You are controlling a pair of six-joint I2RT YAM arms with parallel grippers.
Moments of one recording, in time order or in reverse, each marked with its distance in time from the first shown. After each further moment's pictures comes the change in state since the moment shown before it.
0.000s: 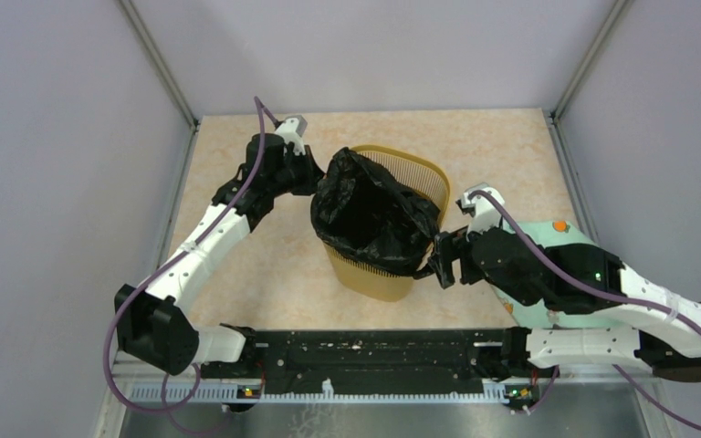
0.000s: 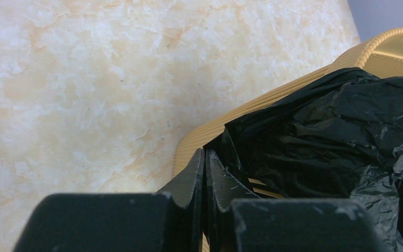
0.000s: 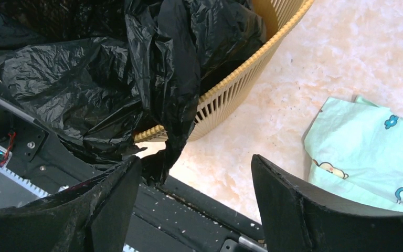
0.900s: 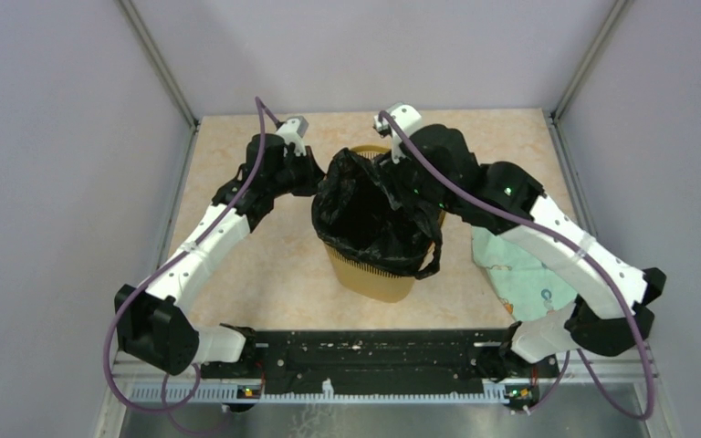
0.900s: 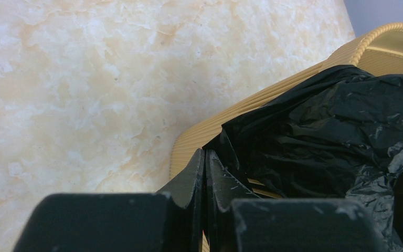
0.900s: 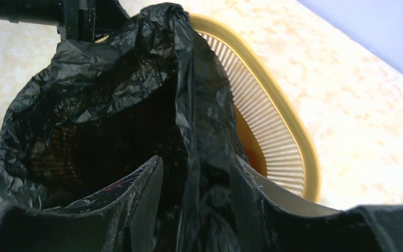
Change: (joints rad) left arm 0.000 0.000 0.000 -0.003 0.024 0.000; right arm -0.336 0.546 0.530 0.175 -0.311 -0.499
